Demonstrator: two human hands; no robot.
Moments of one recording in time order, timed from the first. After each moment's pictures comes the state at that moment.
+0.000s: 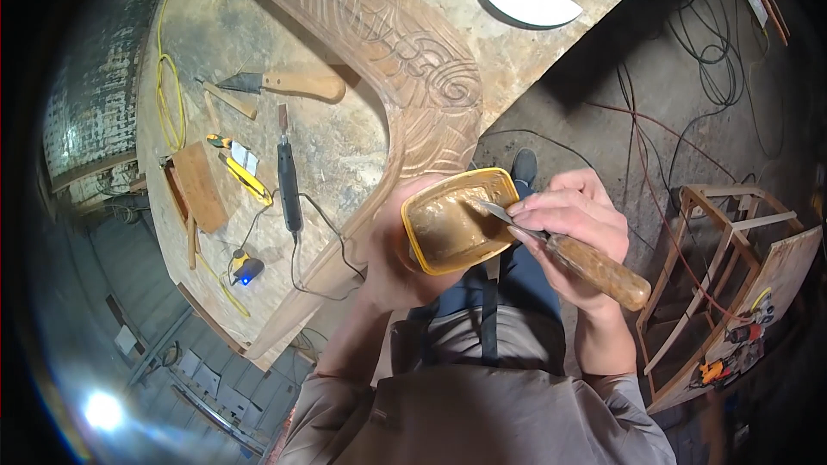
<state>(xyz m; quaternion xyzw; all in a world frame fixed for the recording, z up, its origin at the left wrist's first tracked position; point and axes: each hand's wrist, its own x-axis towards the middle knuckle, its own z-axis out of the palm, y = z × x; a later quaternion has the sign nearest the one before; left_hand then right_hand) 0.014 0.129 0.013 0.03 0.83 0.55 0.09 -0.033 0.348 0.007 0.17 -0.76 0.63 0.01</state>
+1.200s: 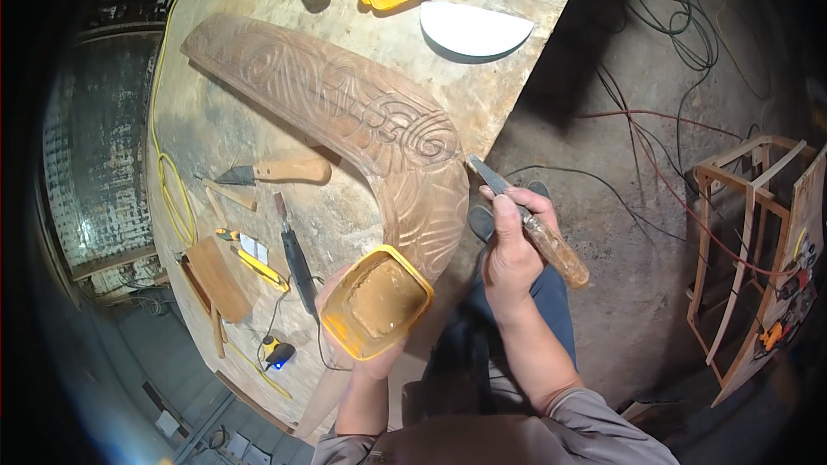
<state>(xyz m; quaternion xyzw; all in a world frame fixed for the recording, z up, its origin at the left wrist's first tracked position) 0.070 0.053 -0.018 -0.06 0.91 0.41 -0.05 -0.003 0.230 -0.072 -0.26 -0.42 0.84 0.21</state>
